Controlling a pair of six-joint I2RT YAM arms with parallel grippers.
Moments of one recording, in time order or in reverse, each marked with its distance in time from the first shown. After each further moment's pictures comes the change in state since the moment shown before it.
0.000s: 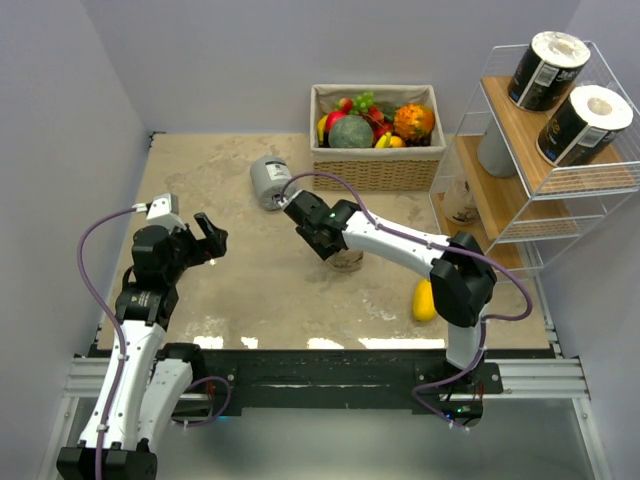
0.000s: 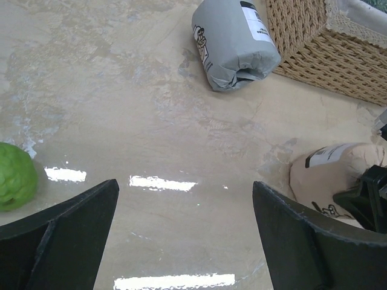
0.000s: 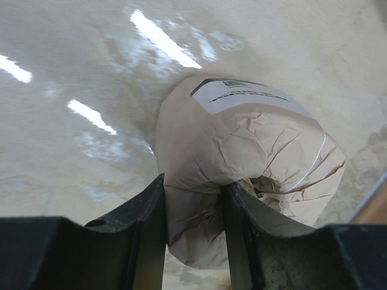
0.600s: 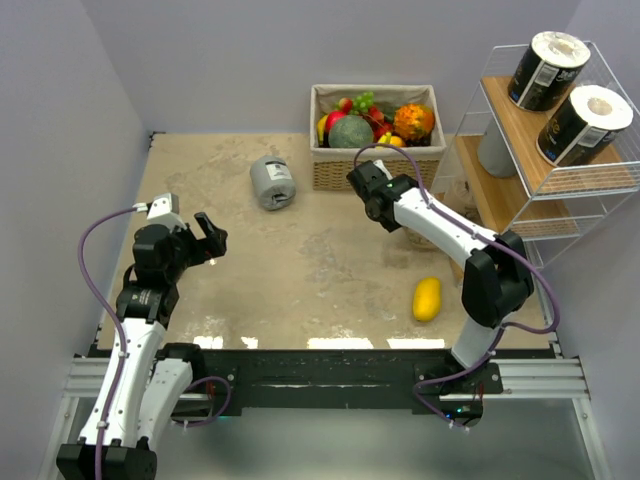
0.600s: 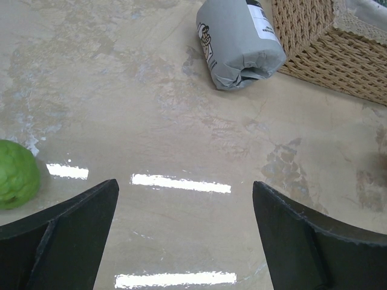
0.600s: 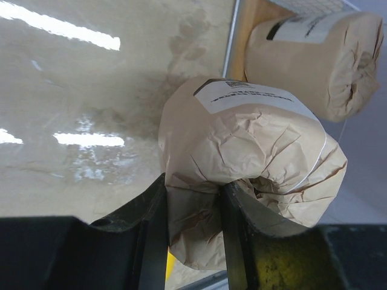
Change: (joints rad) left arm 0.000 0.012 0.000 0.000 -0.011 -0.001; right arm -0.309 -0.142 -0.098 -0.127 0.336 -0.040
